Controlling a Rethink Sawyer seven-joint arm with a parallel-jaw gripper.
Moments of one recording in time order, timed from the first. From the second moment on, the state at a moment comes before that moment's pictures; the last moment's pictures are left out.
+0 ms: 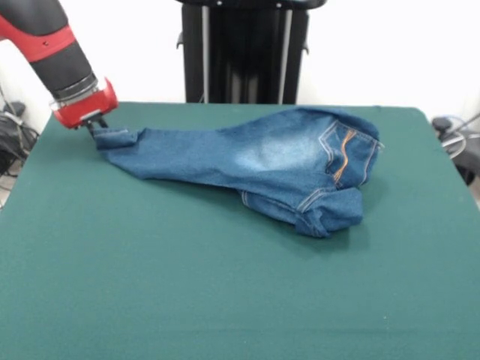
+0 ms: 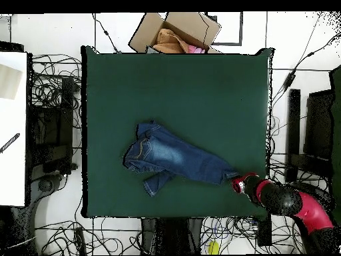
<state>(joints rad) -1.54 -0.26 0.79 1.81 -0.84 0.73 1.09</state>
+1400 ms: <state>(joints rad) -1.53 -0.26 0.80 1.59 -0.68 1.06 0.93</state>
